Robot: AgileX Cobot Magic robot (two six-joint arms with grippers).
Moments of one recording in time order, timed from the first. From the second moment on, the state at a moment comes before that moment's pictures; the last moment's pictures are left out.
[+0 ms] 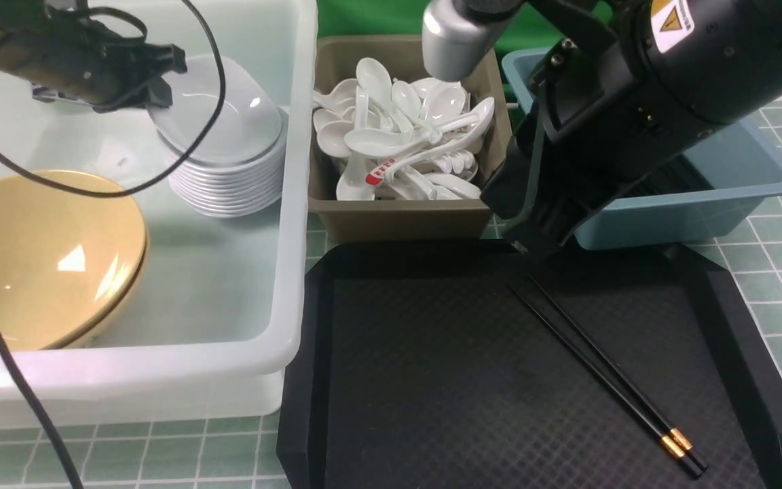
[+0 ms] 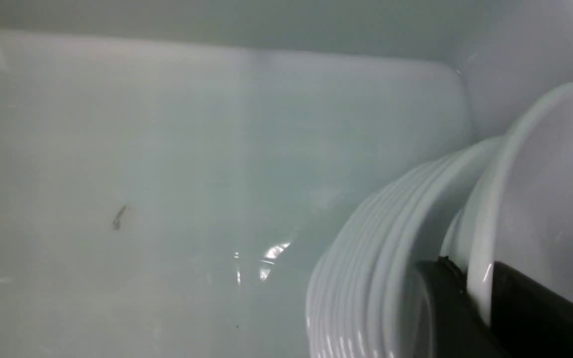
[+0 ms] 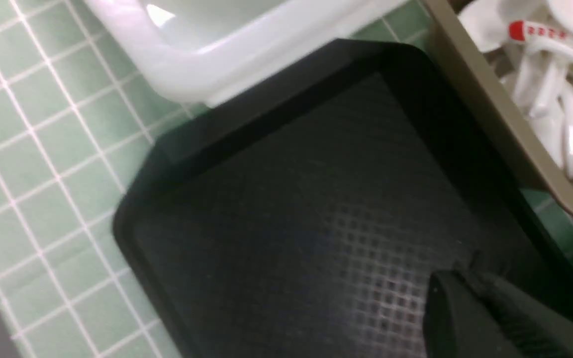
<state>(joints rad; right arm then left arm) 0.71 1.47 -1.56 0.04 1.14 -0.27 0.08 1.97 -1.63 -0.44 0.60 0.31</state>
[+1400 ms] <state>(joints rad) 0.47 1.75 -1.00 -0.12 0.76 -0.08 -0.40 1.56 -1.42 -0.32 1.09 0.40</state>
